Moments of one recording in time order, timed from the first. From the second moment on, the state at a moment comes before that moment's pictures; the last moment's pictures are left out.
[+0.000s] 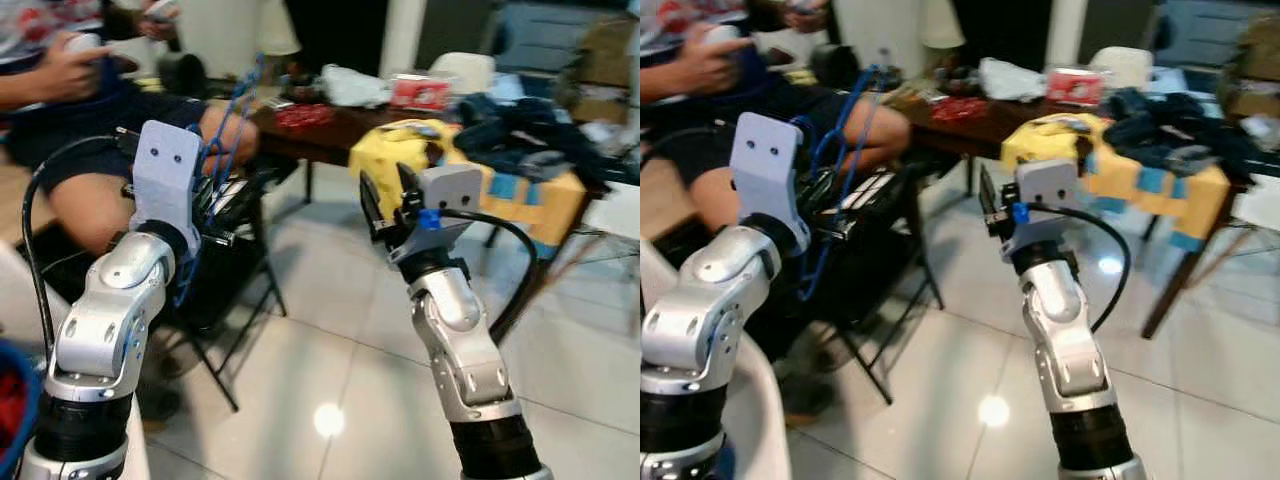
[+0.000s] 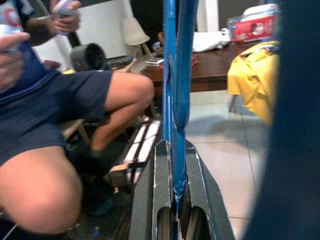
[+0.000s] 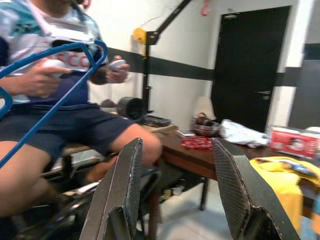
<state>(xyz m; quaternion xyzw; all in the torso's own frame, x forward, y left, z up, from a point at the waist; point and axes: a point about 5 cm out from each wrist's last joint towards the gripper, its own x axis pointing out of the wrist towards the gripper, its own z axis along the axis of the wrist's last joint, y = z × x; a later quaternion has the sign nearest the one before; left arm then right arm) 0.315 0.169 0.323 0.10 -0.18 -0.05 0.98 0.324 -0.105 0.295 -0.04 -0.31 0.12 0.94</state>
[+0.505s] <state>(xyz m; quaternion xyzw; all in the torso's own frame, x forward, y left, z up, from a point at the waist) 0.315 0.169 0.321 0.10 -0.18 -0.04 0.98 0.324 -0.104 0.294 -0.05 -0.31 0.13 0.94</state>
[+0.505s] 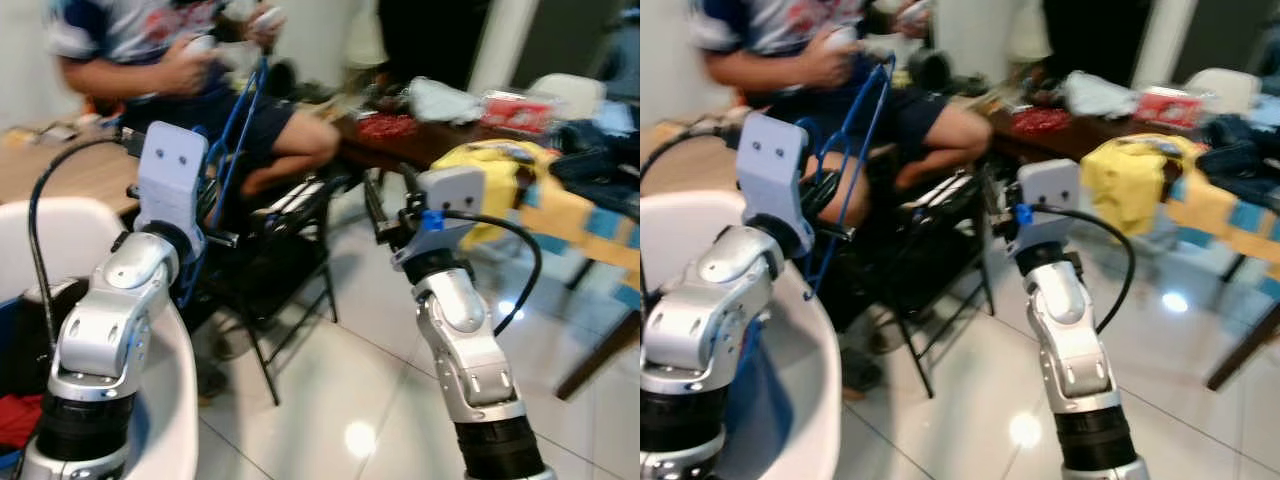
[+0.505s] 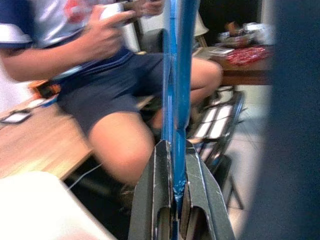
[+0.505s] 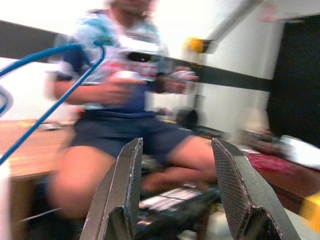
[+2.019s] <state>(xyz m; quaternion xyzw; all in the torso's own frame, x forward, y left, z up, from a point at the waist) 0.318 0.167 0.316 0.10 -0.17 -0.04 0.98 0.322 -0.104 0.287 -0.05 -0.30 0.14 0.94</state>
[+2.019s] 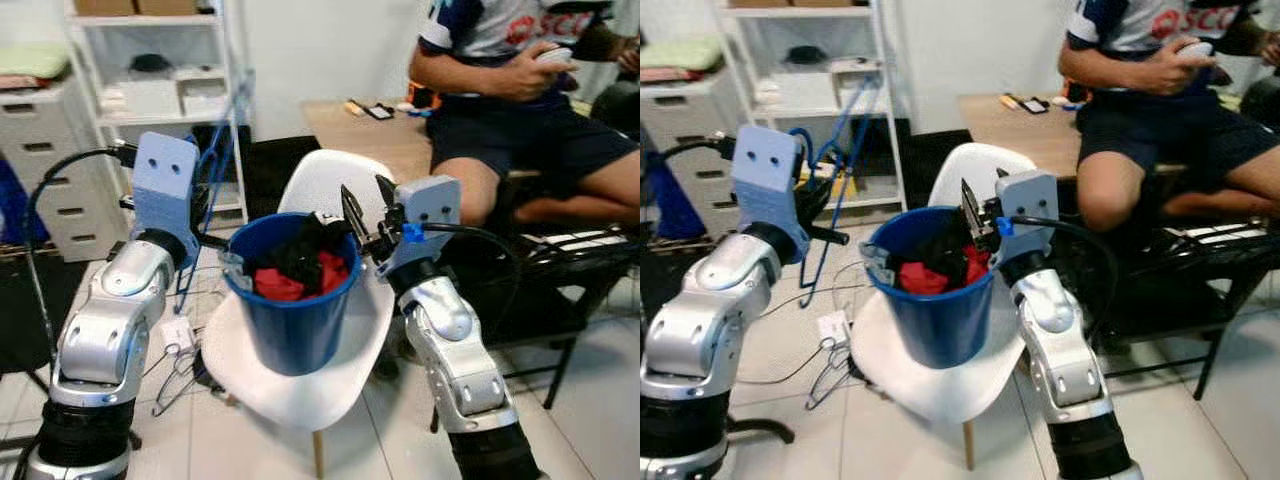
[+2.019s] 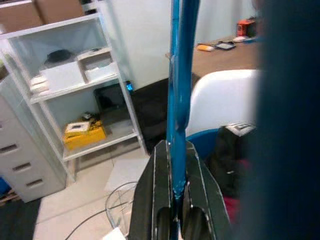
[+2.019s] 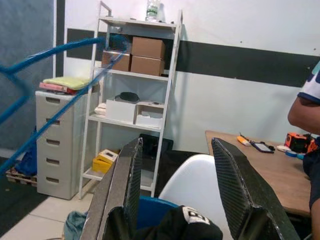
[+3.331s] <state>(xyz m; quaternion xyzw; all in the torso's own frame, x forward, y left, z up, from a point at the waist) 0.320 0.165 0.315 0.10 -0.18 -0.05 0.98 0.321 -0.106 0.287 -0.04 -0.30 0.14 0.94</state>
